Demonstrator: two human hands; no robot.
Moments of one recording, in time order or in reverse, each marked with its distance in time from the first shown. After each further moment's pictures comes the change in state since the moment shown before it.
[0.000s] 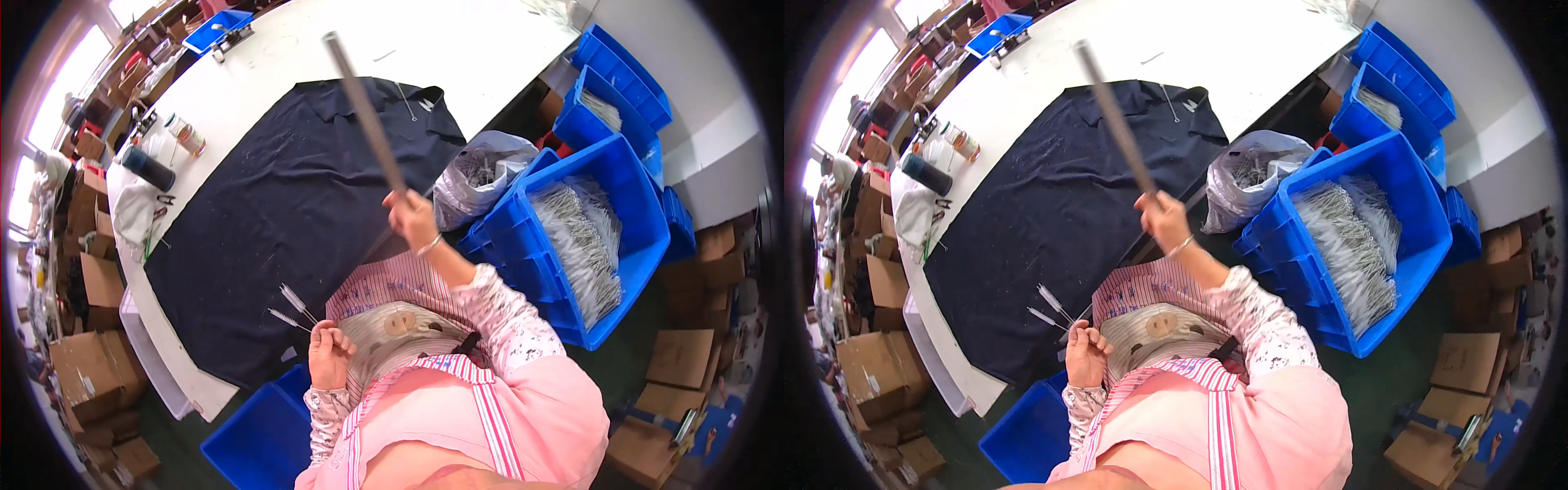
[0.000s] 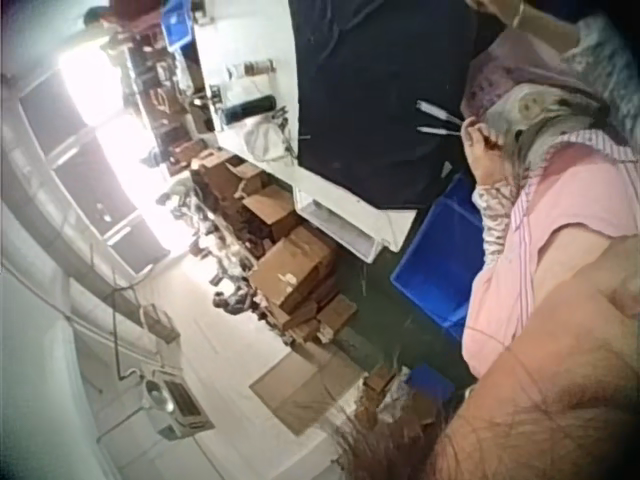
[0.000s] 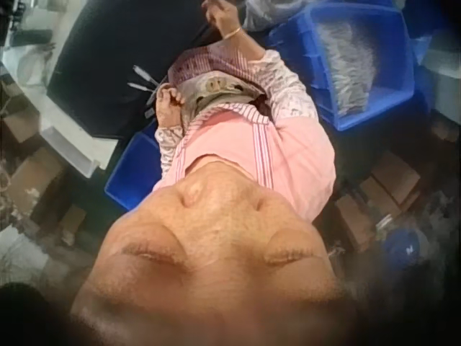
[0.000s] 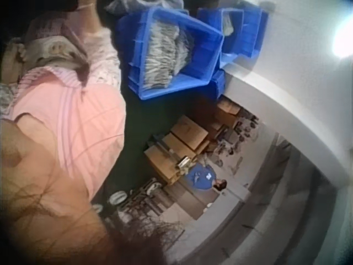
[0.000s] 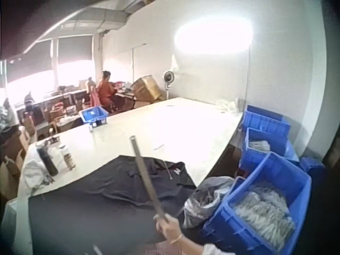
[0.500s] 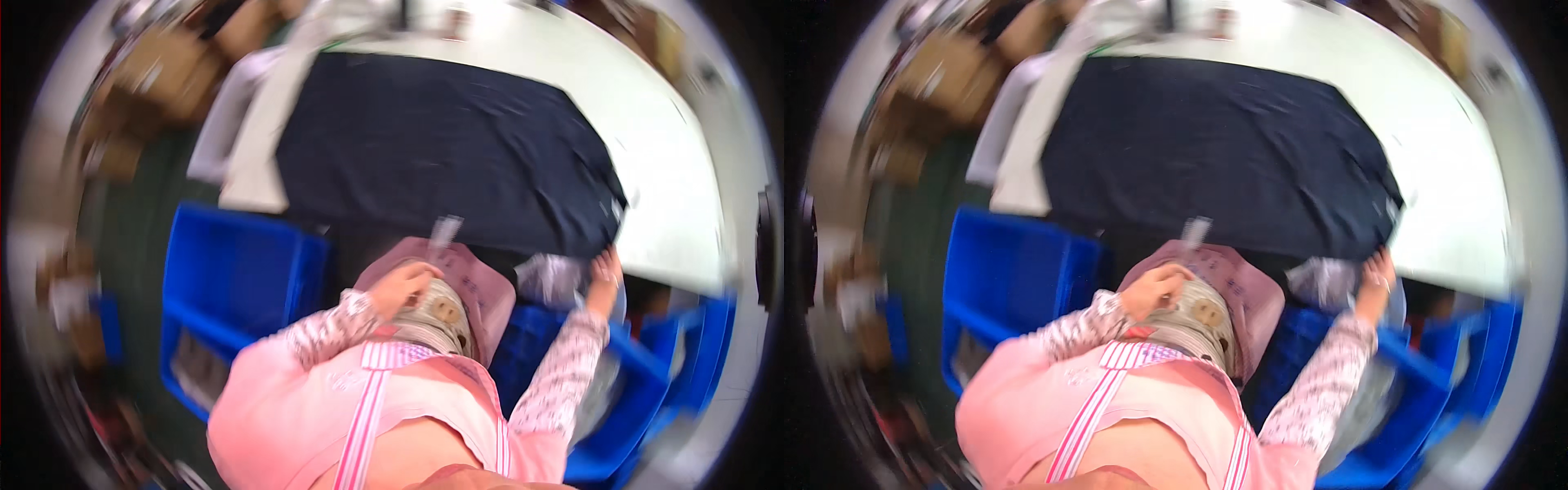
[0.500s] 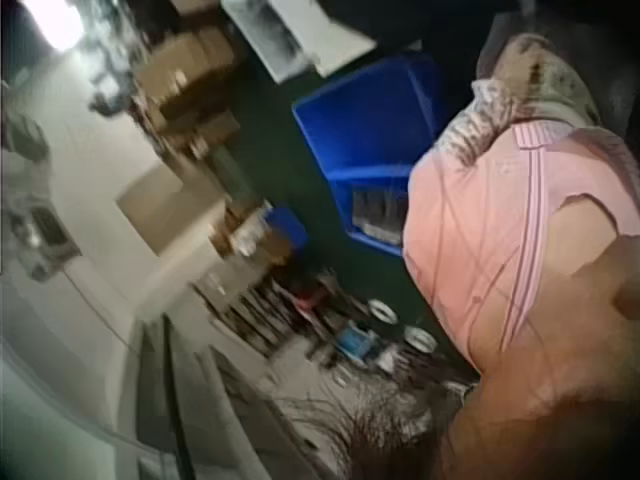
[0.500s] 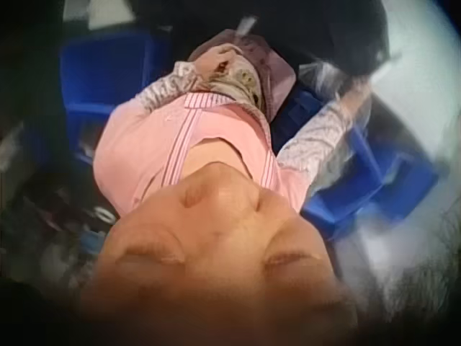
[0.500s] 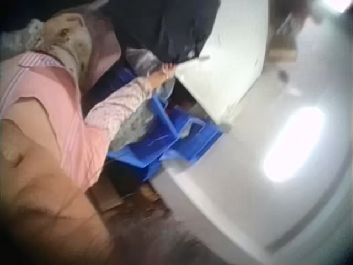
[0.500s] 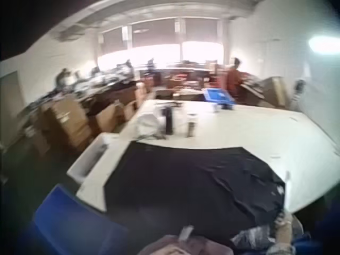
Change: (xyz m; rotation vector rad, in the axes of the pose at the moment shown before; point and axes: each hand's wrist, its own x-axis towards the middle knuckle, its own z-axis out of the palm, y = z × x) left_hand 0.002 0.001 0.026 0.324 0.109 -0.063; right_hand 0.191 0.001 -0.207 -0.090 -0.155 0.276
